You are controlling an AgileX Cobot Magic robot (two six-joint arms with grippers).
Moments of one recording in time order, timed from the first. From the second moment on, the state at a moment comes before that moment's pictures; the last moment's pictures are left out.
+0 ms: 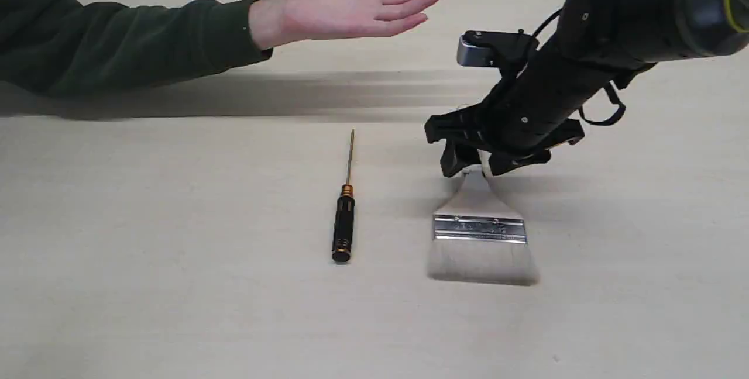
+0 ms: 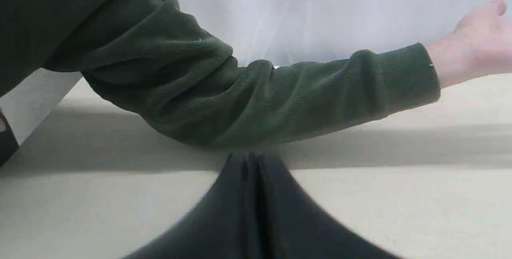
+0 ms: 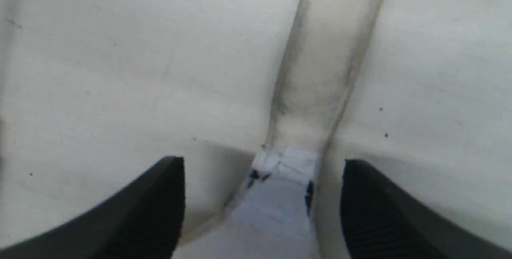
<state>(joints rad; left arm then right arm) 0.00 0.00 0.00 0.07 0.26 -0.07 0.29 1.96 -1.12 0.36 0.60 -0.11</state>
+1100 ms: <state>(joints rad) 0.00 0.00 0.00 0.07 0.26 -0.07 0.29 2.04 -1.19 0.20 0.72 -0.01</state>
